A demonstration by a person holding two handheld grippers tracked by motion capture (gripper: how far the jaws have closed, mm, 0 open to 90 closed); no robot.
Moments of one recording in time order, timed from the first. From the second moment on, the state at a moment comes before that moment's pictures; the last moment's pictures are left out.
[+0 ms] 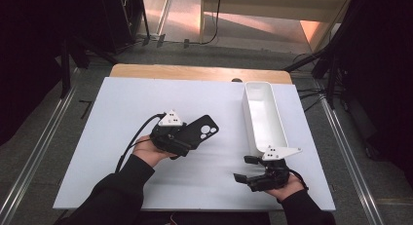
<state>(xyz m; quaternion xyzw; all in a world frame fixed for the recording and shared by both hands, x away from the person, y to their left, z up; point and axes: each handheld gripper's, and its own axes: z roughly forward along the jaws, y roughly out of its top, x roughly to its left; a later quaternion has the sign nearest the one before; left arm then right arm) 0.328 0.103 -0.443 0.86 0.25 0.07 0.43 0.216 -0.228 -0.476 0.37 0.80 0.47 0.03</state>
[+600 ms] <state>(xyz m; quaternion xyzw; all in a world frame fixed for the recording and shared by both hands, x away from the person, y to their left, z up) 0.323 0.130 -0.436 0.83 0.32 0.08 0.45 0.215 -0.225 -0.475 0.37 0.80 0.47 0.02</state>
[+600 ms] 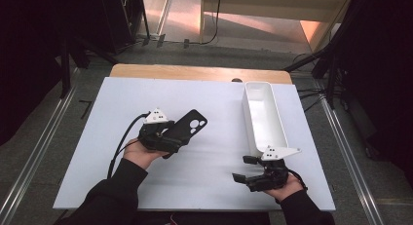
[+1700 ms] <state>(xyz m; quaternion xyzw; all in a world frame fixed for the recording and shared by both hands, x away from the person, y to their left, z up) 0.298 0.147 -0.450 0.74 0.44 0.15 0.49 0.226 -0.208 -0.467 0.38 0.80 0.46 0.03</state>
